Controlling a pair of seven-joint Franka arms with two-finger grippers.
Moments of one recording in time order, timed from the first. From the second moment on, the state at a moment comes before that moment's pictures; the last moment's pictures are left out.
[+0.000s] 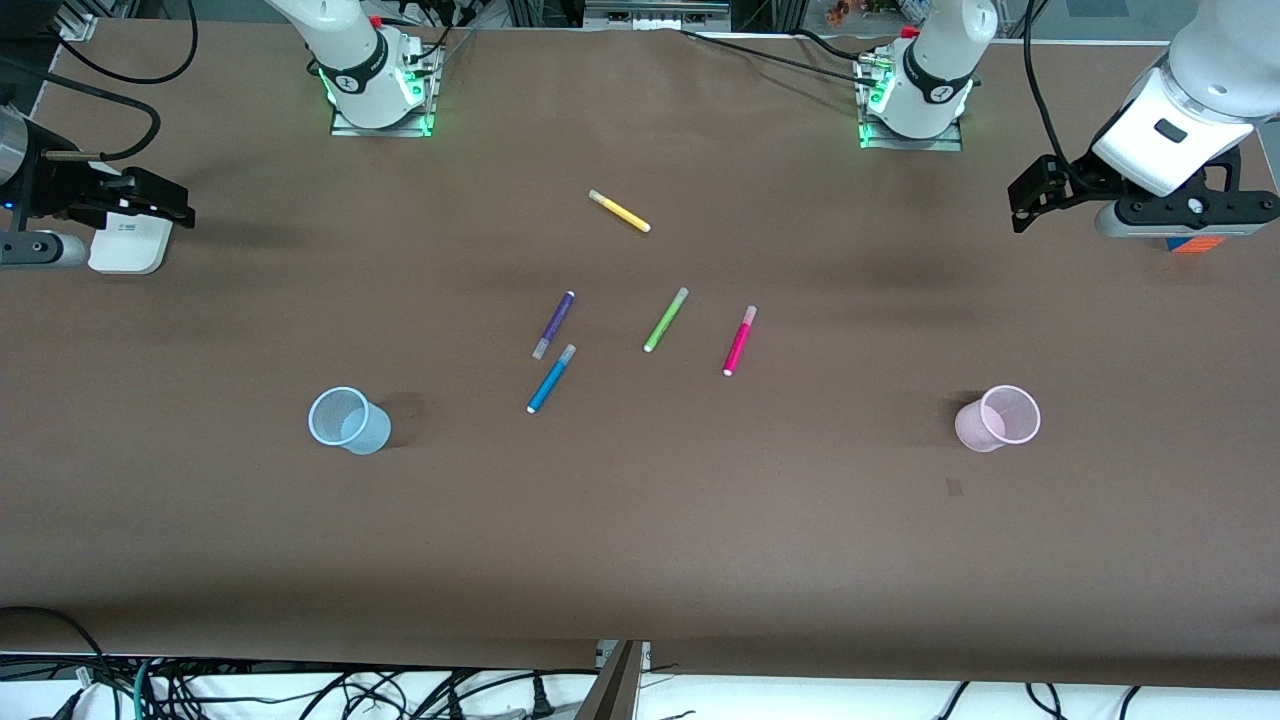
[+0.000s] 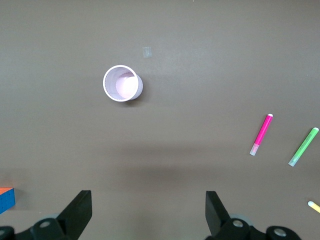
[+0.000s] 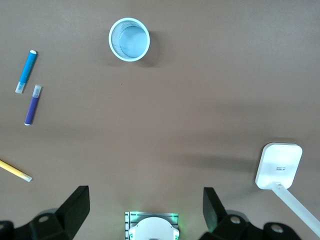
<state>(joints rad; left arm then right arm) 0.02 -0.10 -0.17 -1.72 0.03 1.60 -0.16 0.07 0.07 -0.06 -1.50 -0.01 1.38 -0.01</state>
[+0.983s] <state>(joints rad) 0.02 -0.10 -0.17 -1.72 0.03 1.60 -0.16 0.07 0.07 -0.06 -1.50 -0.01 1.38 -0.01</state>
